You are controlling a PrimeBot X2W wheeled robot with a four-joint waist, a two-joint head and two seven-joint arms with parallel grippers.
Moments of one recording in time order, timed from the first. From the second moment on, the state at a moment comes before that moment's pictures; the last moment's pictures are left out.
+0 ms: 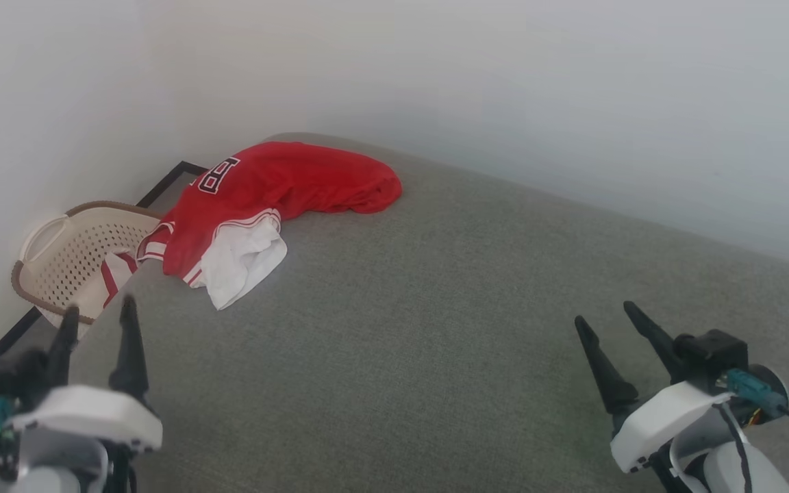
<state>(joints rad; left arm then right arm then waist) -0.04 0.24 0.10 0.12 -0.37 0.03 -0.12 -0.13 -0.24 0.21 0.26 0.32 0.13 -0.14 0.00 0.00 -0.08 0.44</state>
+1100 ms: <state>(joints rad) -0.89 0.37 0.08 0.95 -0.46 -0.07 -0.13 -0.34 -0.47 0.15 -0.13 0.27 0.13 0.14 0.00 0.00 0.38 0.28</state>
